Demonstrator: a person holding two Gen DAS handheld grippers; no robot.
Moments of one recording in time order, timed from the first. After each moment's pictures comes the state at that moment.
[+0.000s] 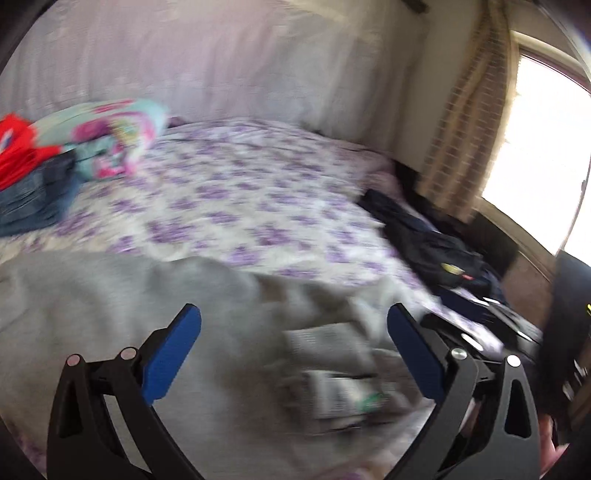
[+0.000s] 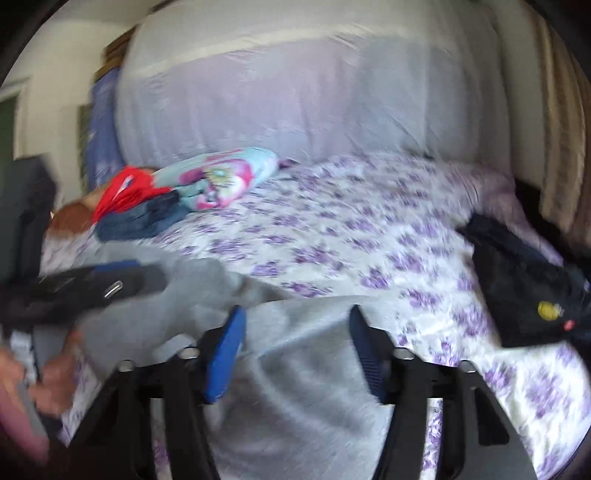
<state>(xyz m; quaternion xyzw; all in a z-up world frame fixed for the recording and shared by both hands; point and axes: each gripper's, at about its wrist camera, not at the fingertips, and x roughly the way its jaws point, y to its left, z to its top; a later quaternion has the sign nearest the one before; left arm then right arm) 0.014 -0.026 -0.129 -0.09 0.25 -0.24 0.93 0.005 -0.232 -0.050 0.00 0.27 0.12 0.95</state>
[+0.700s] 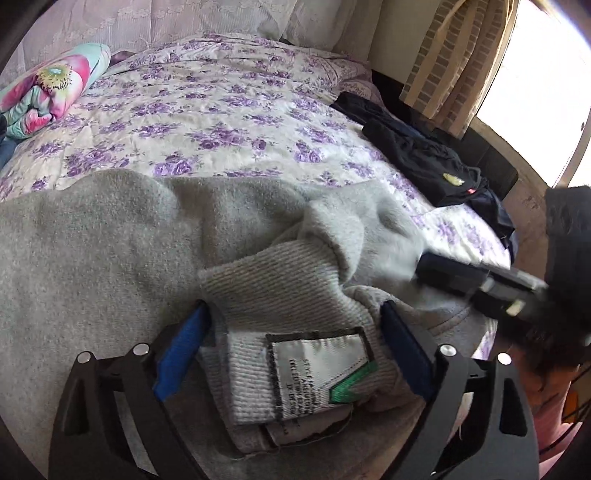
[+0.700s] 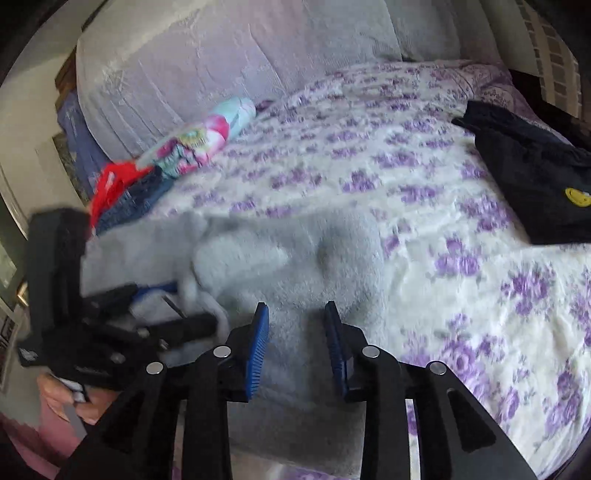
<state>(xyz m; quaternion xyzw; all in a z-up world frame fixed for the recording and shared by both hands) 0.056 -0.088 -0.193 -0.02 0.39 -0.26 0.88 0.018 -0.273 -0.108 0.09 0.40 0.13 0.90</state>
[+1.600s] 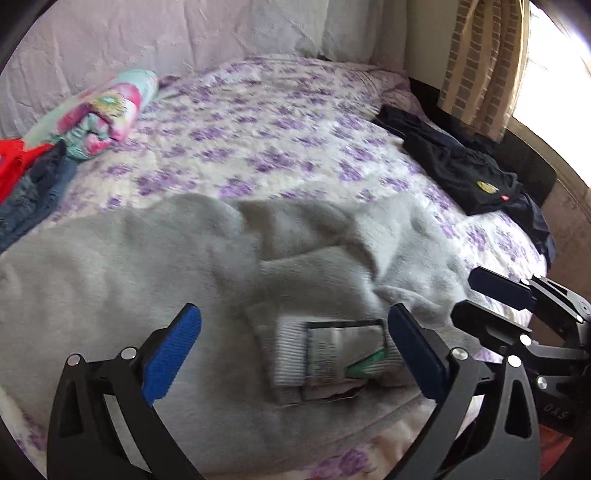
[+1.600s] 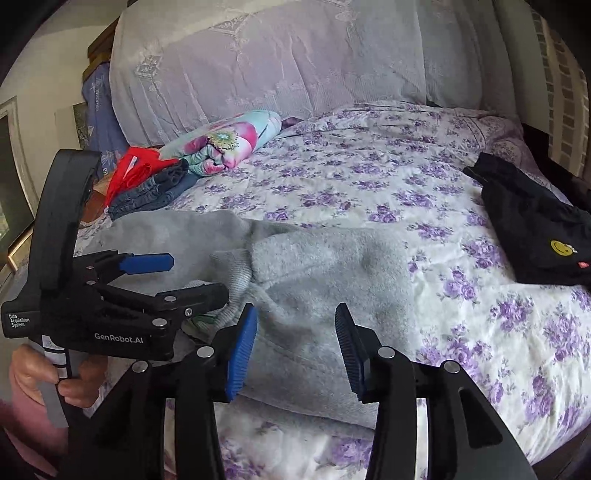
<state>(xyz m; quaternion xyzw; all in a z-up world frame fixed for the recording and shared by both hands) 0.023 -0.066 -0.155 0.02 0.37 -0.15 0.92 -0.020 -0.234 -0.061 0.02 0.34 0.15 0.93</state>
